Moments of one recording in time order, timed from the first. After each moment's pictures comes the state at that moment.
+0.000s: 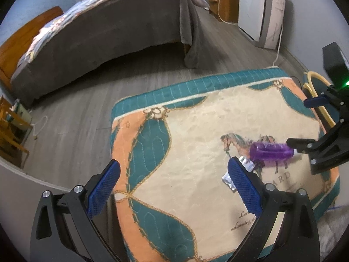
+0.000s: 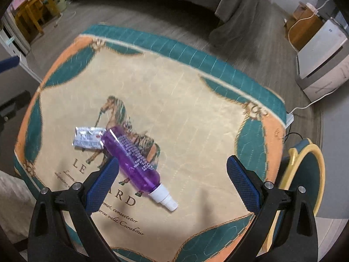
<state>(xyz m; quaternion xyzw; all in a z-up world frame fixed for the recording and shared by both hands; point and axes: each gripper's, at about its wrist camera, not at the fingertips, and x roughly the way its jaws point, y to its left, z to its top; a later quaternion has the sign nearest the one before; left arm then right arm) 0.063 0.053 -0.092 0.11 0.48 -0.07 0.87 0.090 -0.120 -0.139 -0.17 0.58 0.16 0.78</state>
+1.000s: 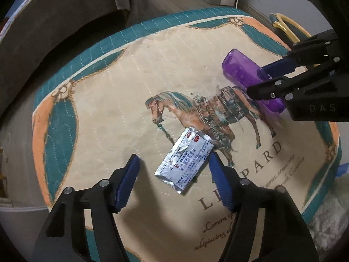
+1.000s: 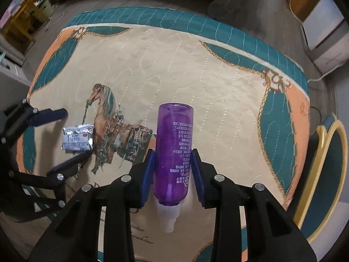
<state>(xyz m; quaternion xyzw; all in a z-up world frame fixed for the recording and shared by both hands) 0.067 -0.019 -0.184 0.15 0.56 -0.19 0.79 0.114 -0.135 -0.185 -0.10 0.64 0.15 0.75</state>
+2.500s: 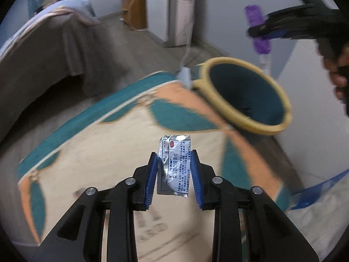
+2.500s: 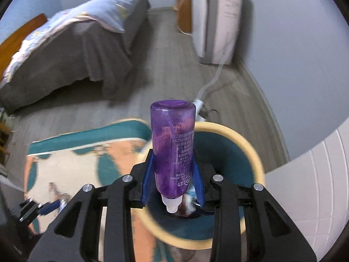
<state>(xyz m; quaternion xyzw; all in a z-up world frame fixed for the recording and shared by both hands) 0.051 -0.175 -0.099 0.14 0.45 -0.31 0.83 0.091 -0.400 -0.044 0.08 0.48 -0.08 0.87</state>
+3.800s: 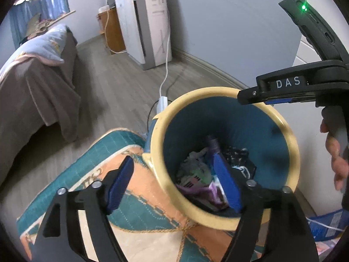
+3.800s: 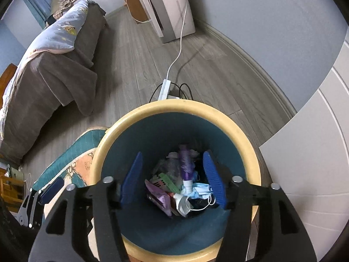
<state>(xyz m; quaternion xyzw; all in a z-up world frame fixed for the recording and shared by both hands) 0.102 -0.326 -0.112 0.19 0.39 -0.32 0.84 0.078 -0.500 -0.115 0.24 0.49 -0.13 0.83</state>
